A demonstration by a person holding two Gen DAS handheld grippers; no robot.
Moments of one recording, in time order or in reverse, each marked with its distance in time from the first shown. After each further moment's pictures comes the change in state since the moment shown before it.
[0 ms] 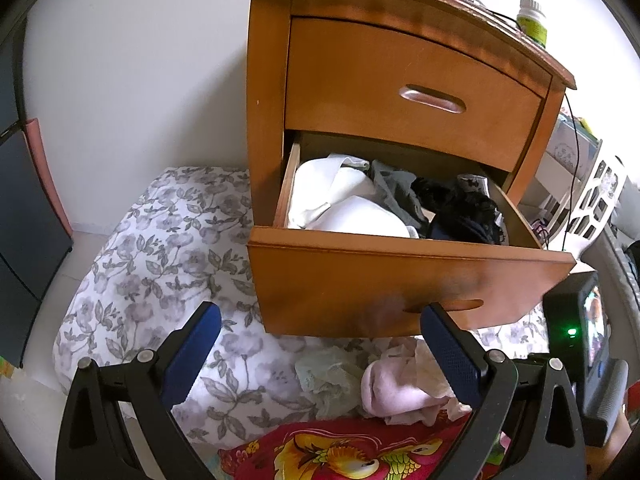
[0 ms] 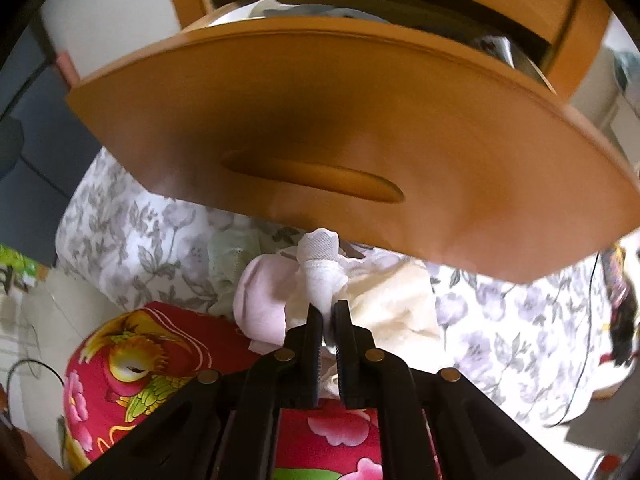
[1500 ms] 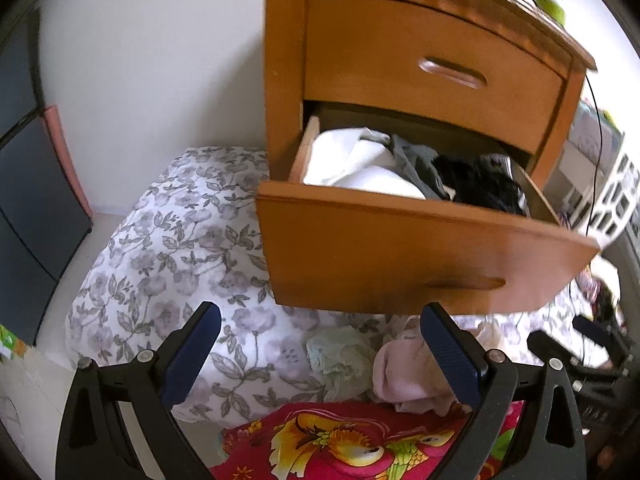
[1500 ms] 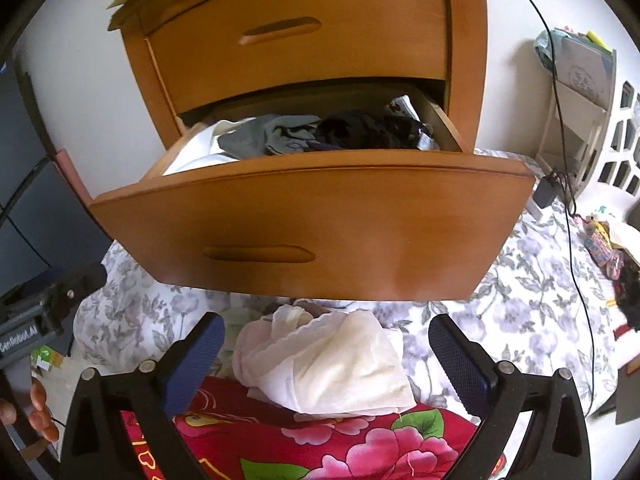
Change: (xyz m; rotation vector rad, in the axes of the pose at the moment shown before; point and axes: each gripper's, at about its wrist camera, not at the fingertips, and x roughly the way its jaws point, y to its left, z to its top) left arm 0.007 -0.005 -0.017 -0.047 0.042 0.086; right arm -0.066 -0.033 -0.023 0.131 -0.340 0.010
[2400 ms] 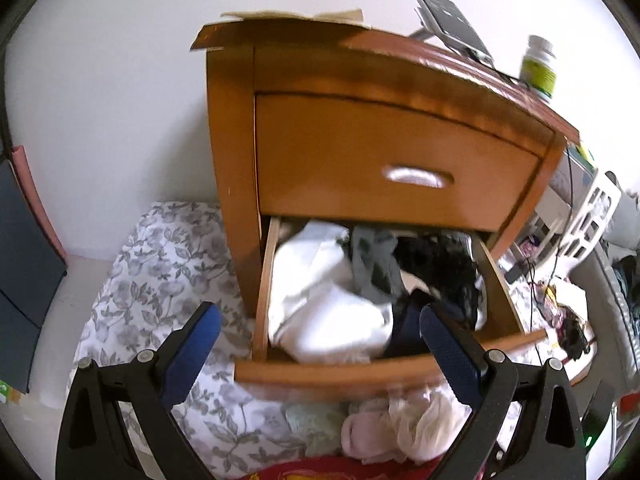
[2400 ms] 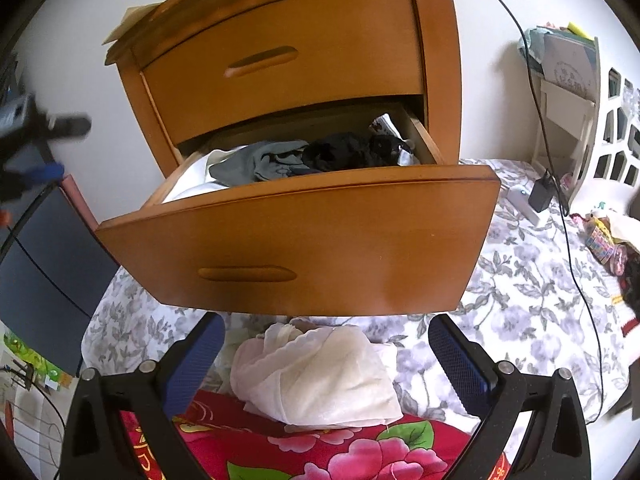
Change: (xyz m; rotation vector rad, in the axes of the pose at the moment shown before) left arm -0.021 -0.022 0.133 0.081 -0.037 -0.114; right arm -0.008 -0.026 -0.003 0.061 -0.078 0.034
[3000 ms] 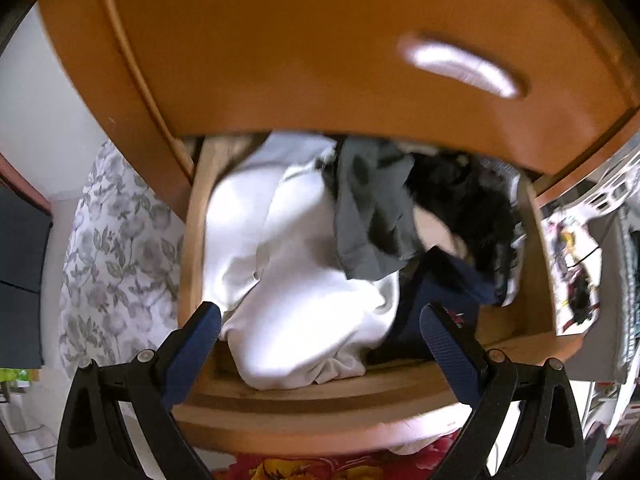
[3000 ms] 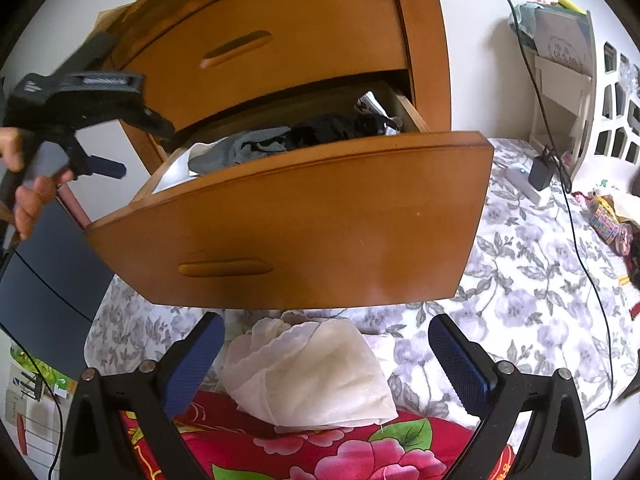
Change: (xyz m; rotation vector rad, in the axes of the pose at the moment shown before) left arm 0.144 -0.031 0.016 0.013 0.477 0.014; right arm 0.020 -0.017 -0.004 0.052 0.054 0.011
